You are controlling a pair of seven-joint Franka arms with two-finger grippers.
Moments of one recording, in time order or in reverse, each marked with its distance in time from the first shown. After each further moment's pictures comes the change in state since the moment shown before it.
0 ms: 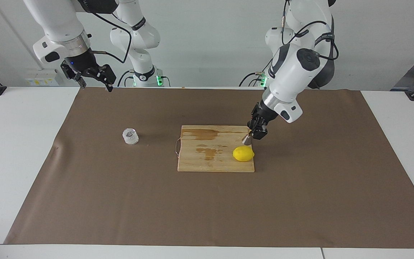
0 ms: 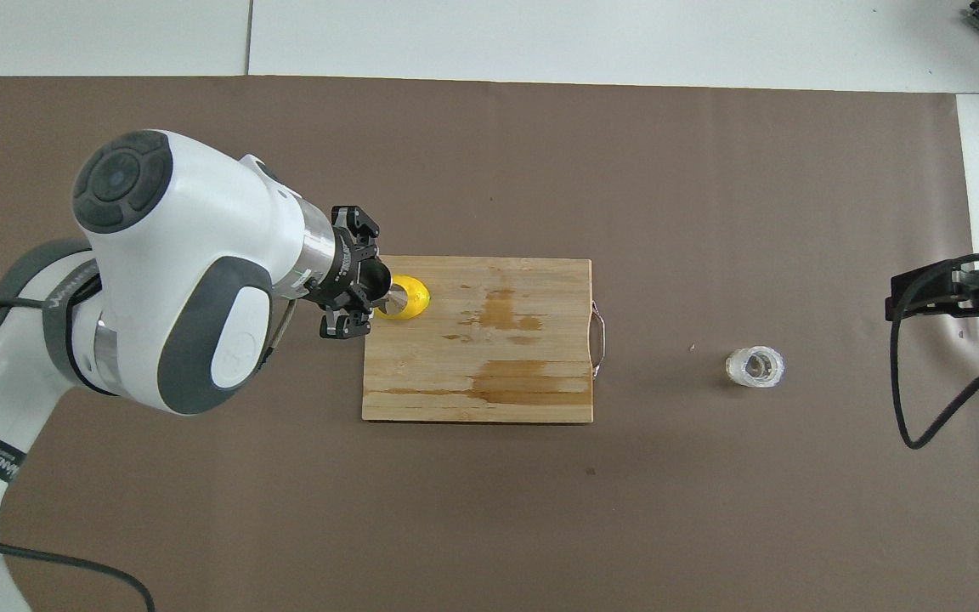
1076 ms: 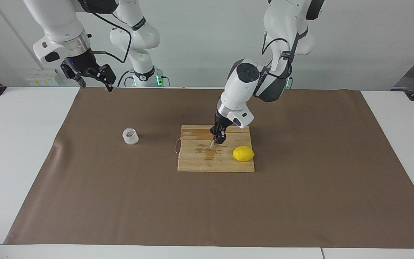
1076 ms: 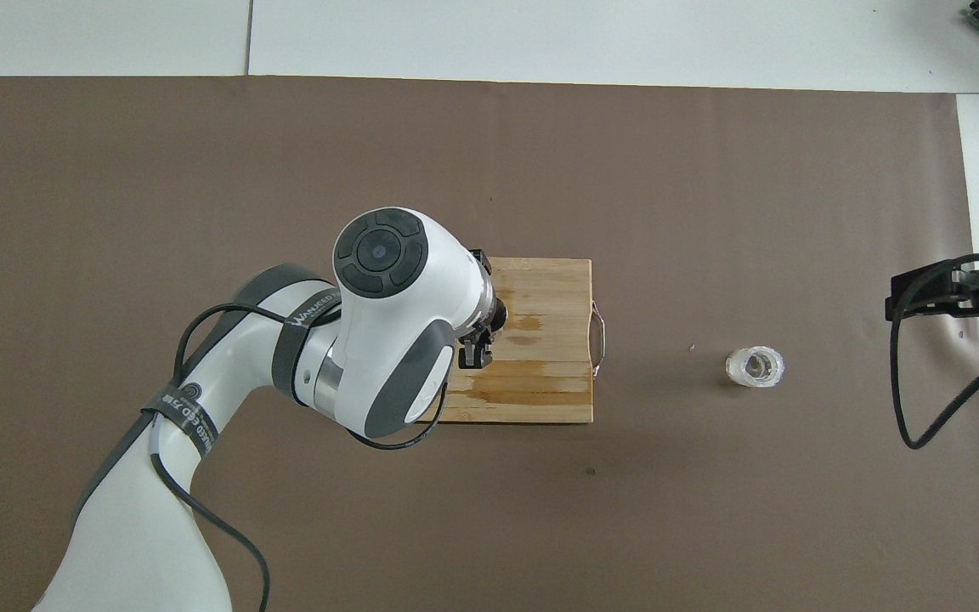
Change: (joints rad) left arm -0.200 0.175 0.000 0.041 0.056 0.147 -0.263; right arm 0.000 0.000 0.000 0.000 0.000 0.000 0.000
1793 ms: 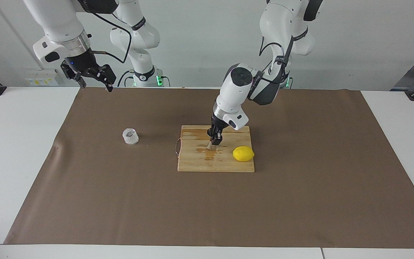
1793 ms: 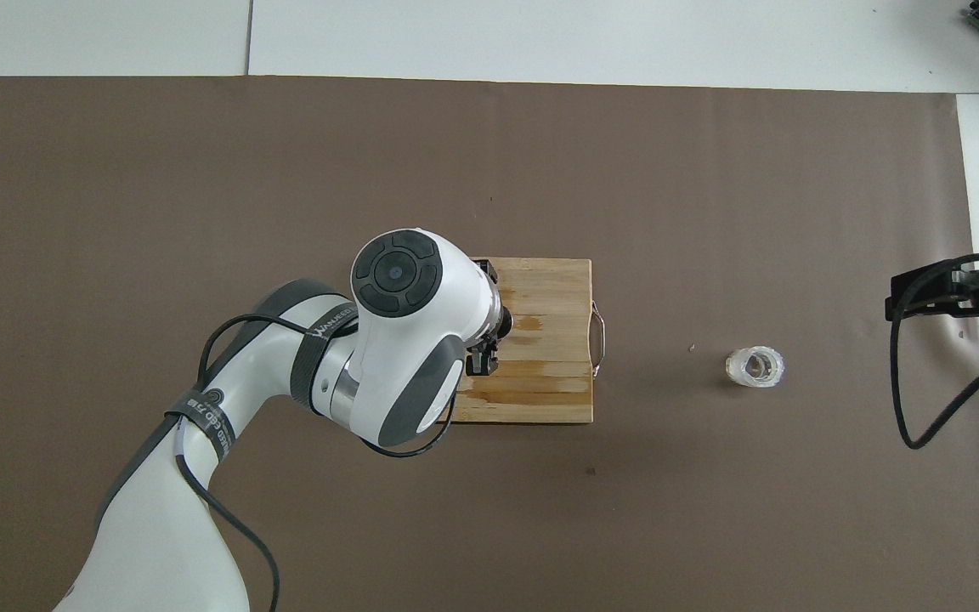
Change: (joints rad) left arm -0.014 0.009 0.001 -0.038 0.011 0.057 -0.007; right arm 0.000 0.000 0.000 0.000 0.000 0.000 0.000
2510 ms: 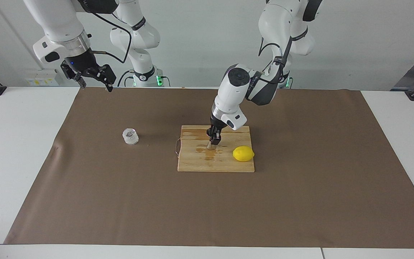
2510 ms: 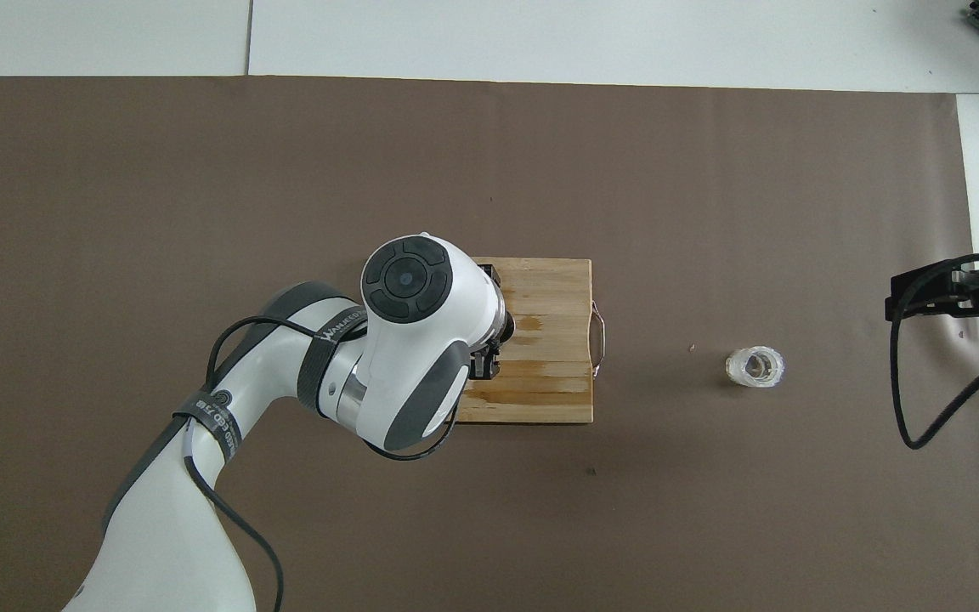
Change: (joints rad) left arm -0.009 0.005 0.000 -0.004 0.009 0.004 -0.001; right arm 0.000 0.000 0.000 0.000 0.000 0.000 0.000
